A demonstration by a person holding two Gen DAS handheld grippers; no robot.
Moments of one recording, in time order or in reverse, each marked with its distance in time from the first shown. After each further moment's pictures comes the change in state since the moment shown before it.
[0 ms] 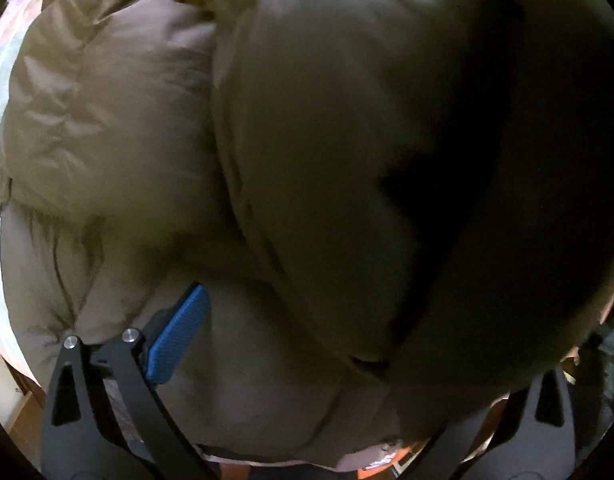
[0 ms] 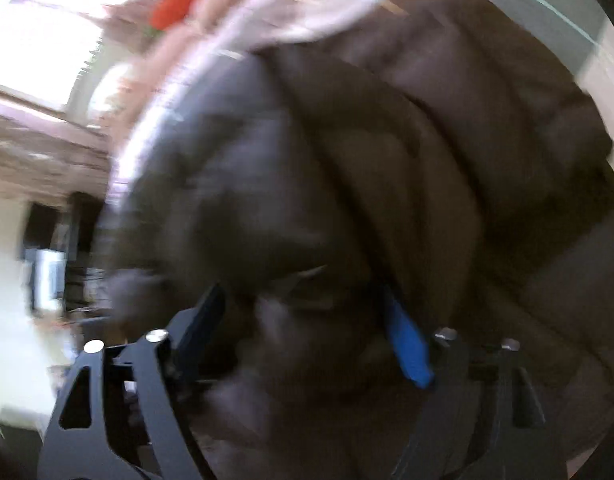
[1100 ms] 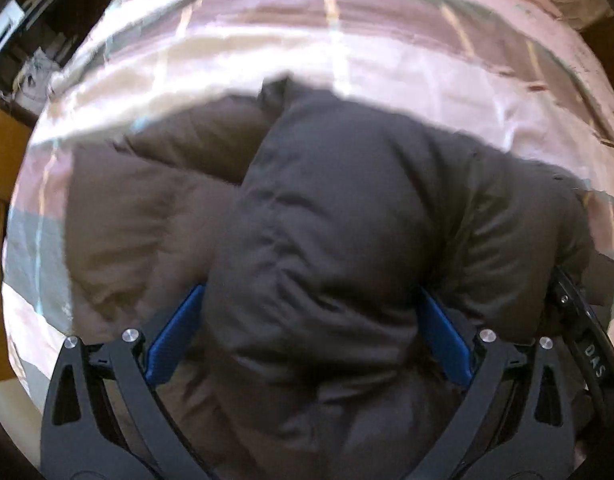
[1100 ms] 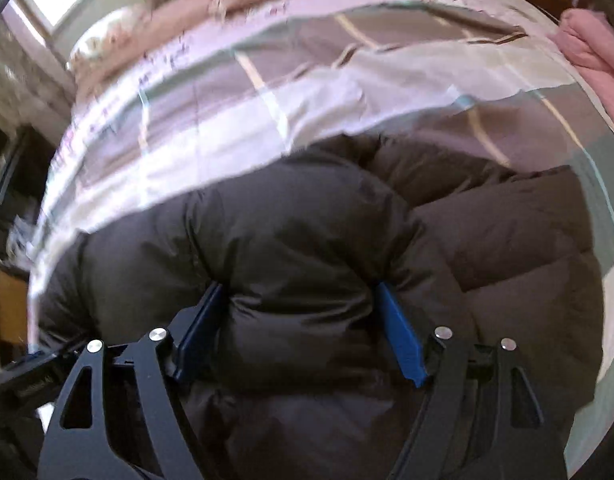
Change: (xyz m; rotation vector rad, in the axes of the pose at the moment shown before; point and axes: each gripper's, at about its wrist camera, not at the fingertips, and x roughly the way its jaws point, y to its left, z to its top) left arm -0.050 -0.053 0.116 0.113 -0.293 0.203; right arm 0.069 0.078 0.126 -0.351 -0.058 -0.207
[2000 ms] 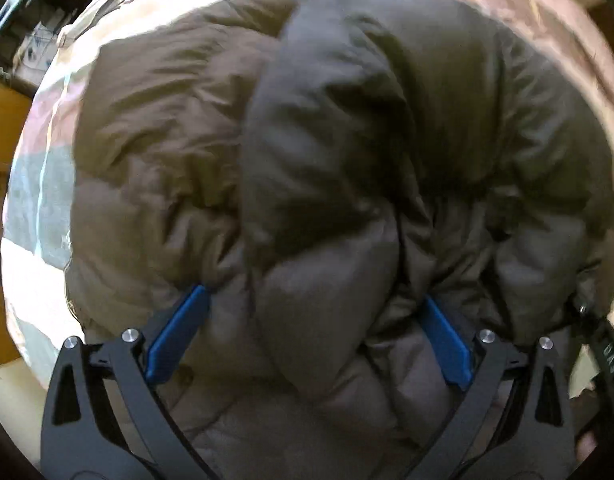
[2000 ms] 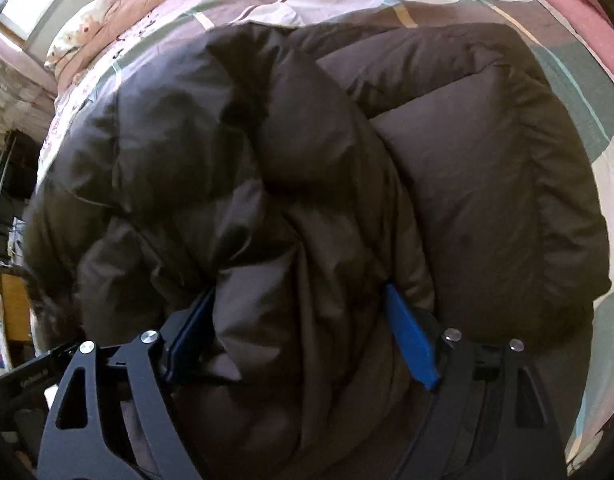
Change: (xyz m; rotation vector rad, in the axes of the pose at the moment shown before) left arm -0.011 0.027 -0.066 0.011 0.090 -0.002; right arm -0.050 -0.056 -0.087 0.132 0.067 0.042
